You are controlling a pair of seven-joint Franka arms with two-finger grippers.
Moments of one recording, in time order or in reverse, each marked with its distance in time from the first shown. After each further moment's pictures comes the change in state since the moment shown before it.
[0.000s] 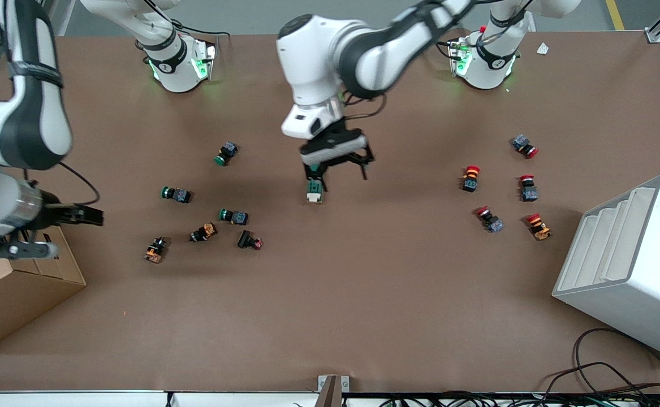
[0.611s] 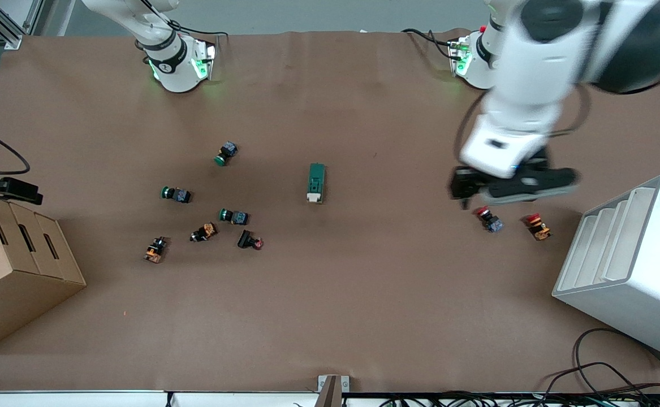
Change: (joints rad) left arm 0.509 -0.265 0.025 0.009 -0.469 -0.087 0.836; right arm -0.078 -0.035 -0.003 0.176 -0.003 -0.194 -0.045
